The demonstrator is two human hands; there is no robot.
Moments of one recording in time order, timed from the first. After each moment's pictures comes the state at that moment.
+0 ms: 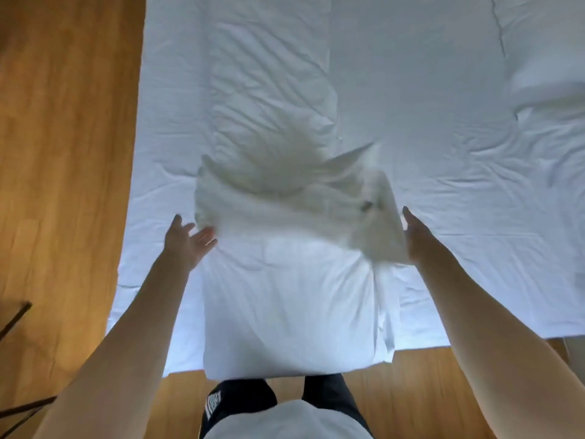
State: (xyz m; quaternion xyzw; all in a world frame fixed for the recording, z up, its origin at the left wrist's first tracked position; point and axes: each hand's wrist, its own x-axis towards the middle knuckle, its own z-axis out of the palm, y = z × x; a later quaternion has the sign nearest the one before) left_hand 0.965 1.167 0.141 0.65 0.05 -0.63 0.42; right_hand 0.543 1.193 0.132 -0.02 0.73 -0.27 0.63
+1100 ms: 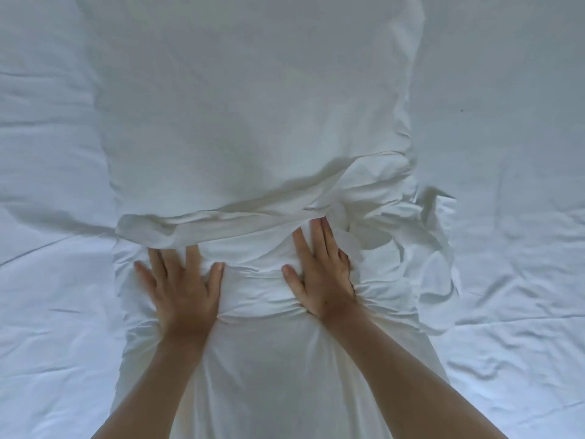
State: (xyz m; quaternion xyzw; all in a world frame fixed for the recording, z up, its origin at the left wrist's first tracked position) left_hand 0.930 1.003 -0.185 0.75 -0.66 -0.08 -0.03; right_hand 0.702 0.998 -0.170 -0.70 0.67 0.00 0.26
